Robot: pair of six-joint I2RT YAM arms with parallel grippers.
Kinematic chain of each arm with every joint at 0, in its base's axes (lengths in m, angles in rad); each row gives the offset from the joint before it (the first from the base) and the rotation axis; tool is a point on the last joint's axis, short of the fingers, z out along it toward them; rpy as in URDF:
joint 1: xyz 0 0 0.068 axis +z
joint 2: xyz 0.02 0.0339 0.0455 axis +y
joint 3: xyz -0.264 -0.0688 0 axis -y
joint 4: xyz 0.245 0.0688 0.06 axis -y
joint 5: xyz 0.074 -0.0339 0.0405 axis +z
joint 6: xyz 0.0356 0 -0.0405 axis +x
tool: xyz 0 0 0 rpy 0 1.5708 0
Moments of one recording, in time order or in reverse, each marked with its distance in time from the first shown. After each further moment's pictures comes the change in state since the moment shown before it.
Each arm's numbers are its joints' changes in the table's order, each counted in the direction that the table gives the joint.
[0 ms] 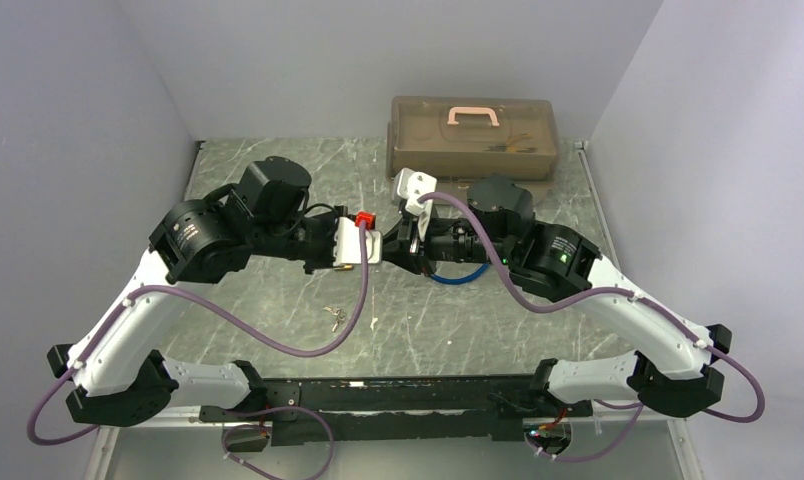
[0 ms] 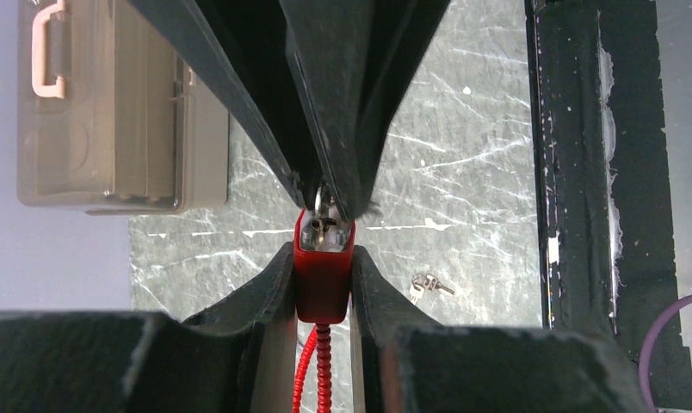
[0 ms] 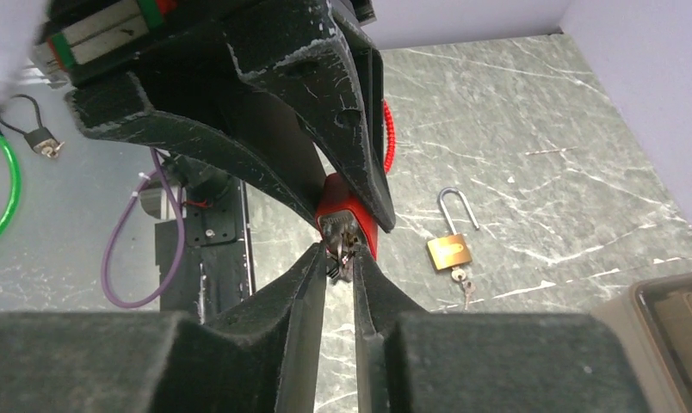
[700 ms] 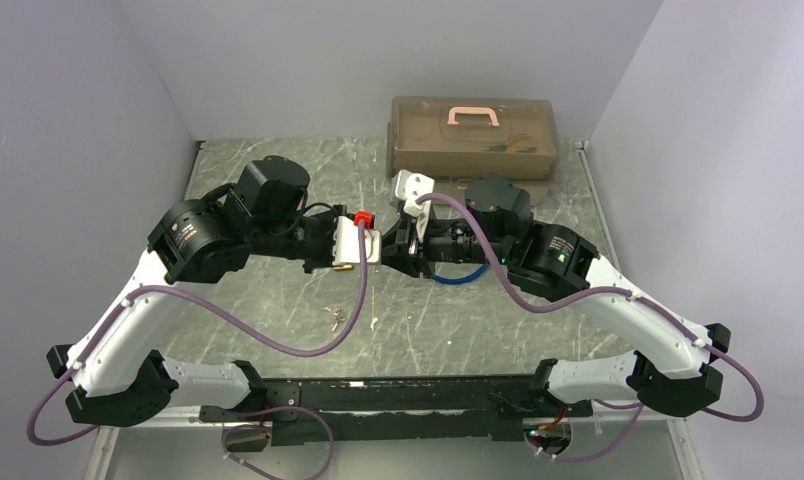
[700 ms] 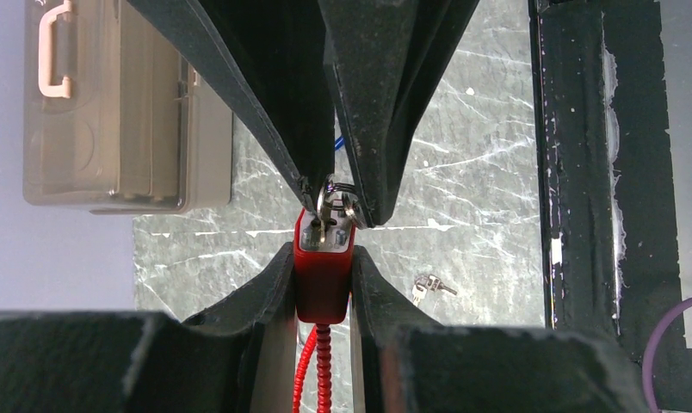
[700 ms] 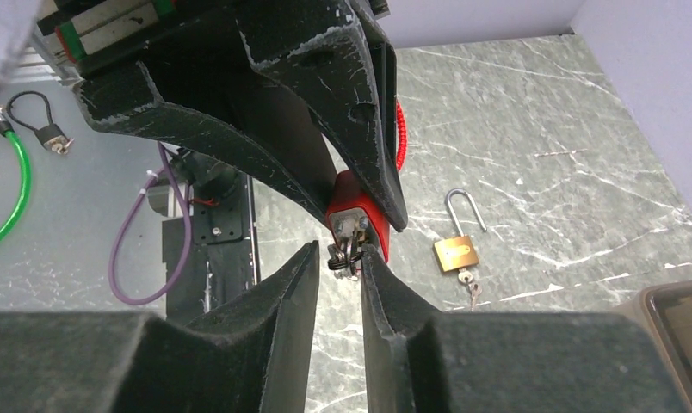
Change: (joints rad) left arm 0.000 0.001 0.005 0.005 -0.003 0.000; right arm 0.000 0.008 -0.004 0.006 0.024 0.003
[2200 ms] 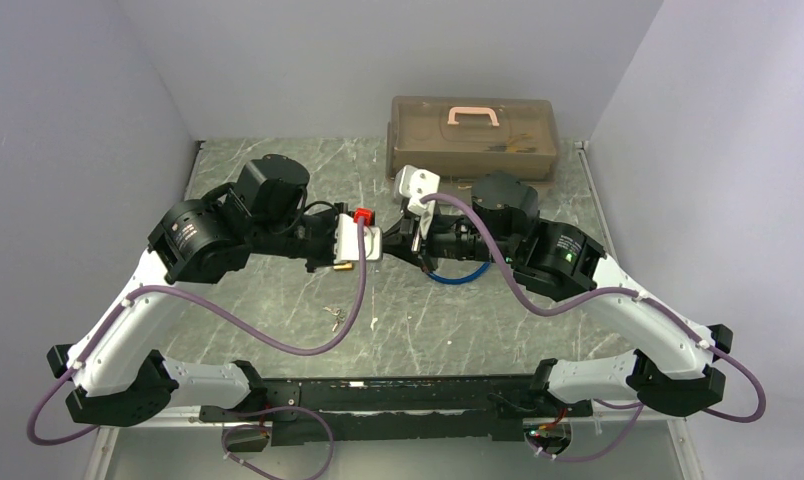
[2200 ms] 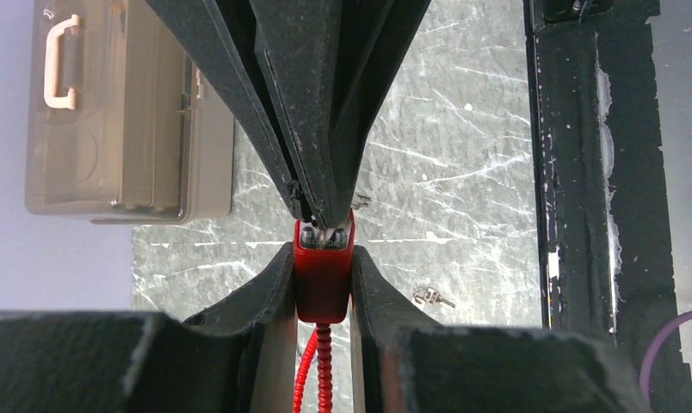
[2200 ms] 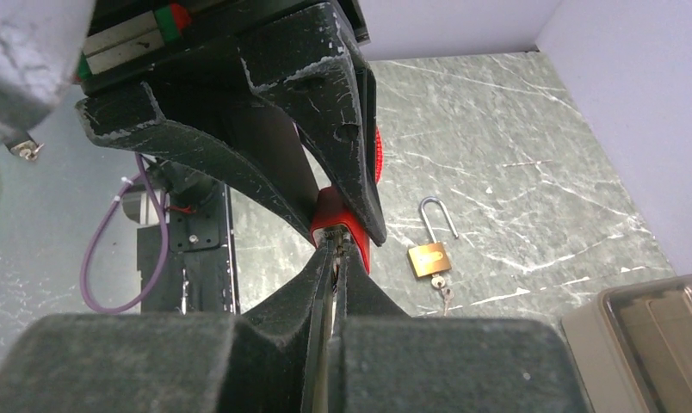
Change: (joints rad) left arm -0.001 0.000 0.002 0.025 -0.022 -0.019; right arm 0.000 0.001 0.042 -0.019 -0.040 -0.045
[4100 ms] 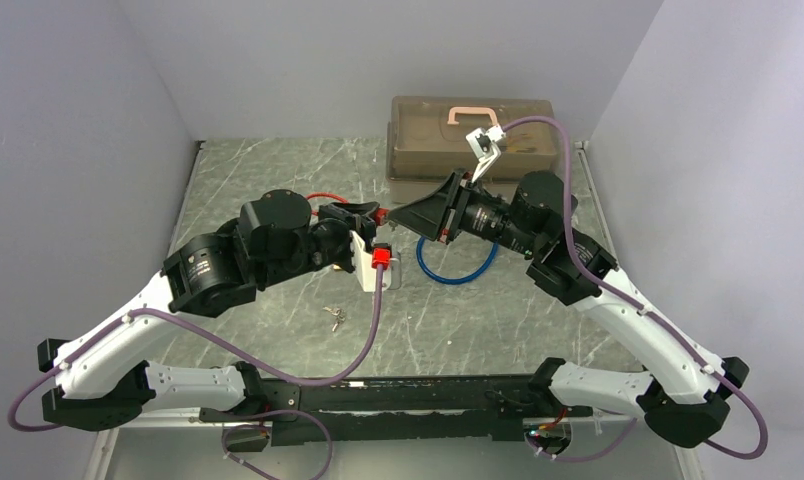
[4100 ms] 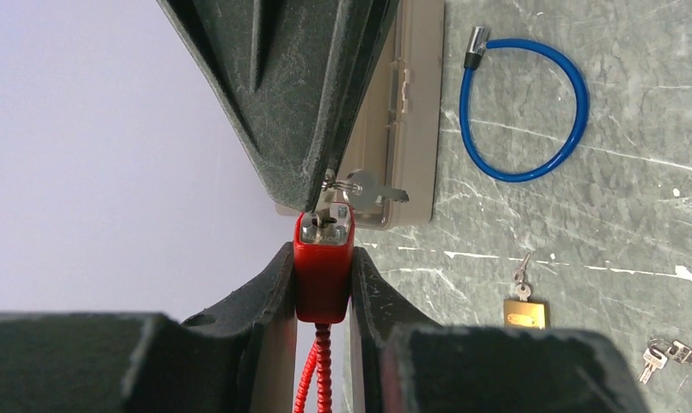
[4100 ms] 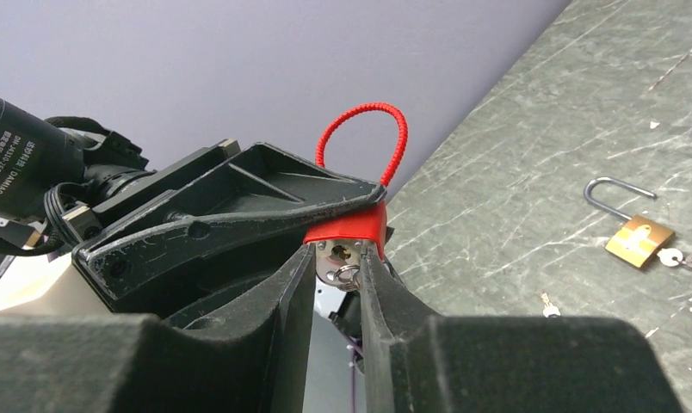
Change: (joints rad) left arm -0.212 -0.129 -0.257 0.436 0.476 0.275; right arm -0.234 -0.140 -0.263 0.365 0.019 0.948
